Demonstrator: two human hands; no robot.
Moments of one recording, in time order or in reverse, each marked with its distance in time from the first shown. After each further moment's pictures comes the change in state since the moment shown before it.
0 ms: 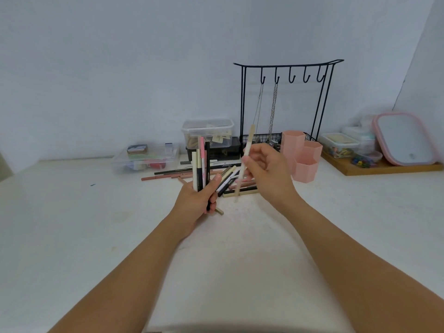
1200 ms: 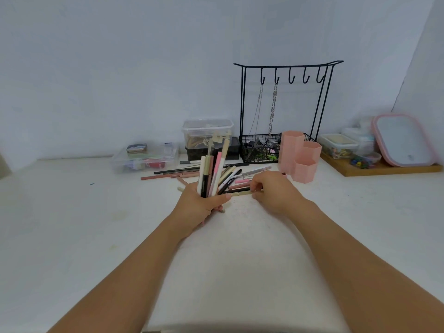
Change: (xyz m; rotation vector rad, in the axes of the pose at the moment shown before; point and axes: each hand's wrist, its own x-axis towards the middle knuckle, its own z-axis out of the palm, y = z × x) left_hand -0.002 -0.005 -0.001 0.195 -0.035 0.058; right_hand 0.004 0.037 -0.023 -0.861 -0.408 0.088
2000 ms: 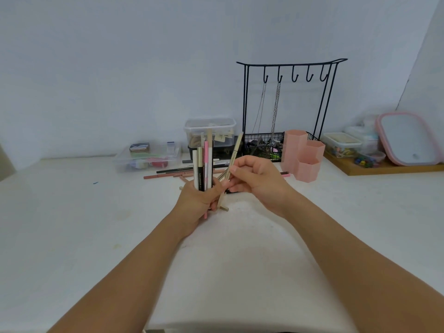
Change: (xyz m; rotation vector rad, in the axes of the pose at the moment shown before) left_hand 0.005 -0.003 -0.004 -0.260 -0.029 0.025; right_hand -0.012 -0.059 -0.011 1.240 -0.055 -0.045
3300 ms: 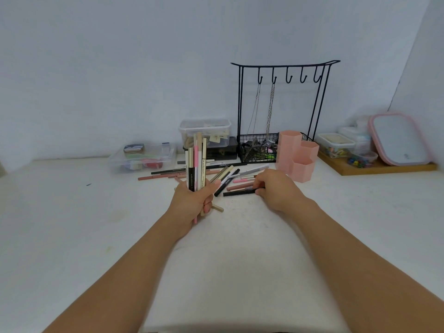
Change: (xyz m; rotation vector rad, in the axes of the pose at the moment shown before) left_hand 0.000 0.003 0.002 -0.008 0.057 -0.072; right_hand 0.014 0.034 -0.065 -1.317 0.097 0.075
